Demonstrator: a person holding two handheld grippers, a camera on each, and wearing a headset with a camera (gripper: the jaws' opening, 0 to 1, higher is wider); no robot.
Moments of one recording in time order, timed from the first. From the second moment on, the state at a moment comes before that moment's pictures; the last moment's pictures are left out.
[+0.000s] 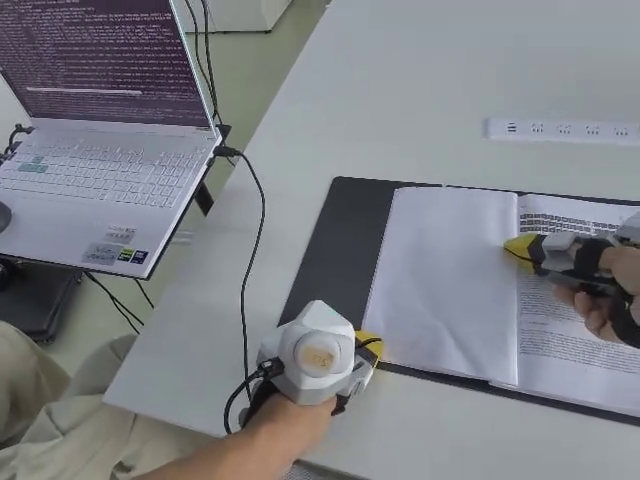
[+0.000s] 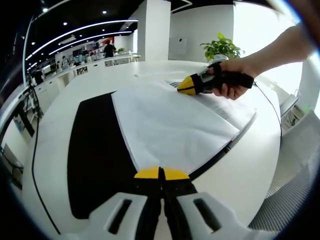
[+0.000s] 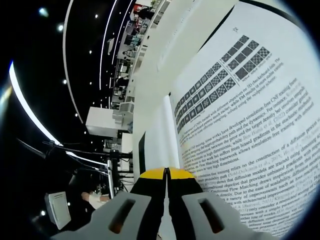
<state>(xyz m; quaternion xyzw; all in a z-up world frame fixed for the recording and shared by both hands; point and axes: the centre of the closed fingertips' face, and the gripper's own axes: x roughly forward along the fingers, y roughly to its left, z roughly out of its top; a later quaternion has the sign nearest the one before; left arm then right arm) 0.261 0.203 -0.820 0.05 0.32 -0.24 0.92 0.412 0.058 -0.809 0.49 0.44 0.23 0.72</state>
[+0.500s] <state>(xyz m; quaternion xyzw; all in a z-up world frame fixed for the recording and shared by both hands) 0.260 0.203 -0.820 0.04 0.32 -0.23 0.92 0.358 0.066 -0.810 0.50 0.46 0.25 0.69</state>
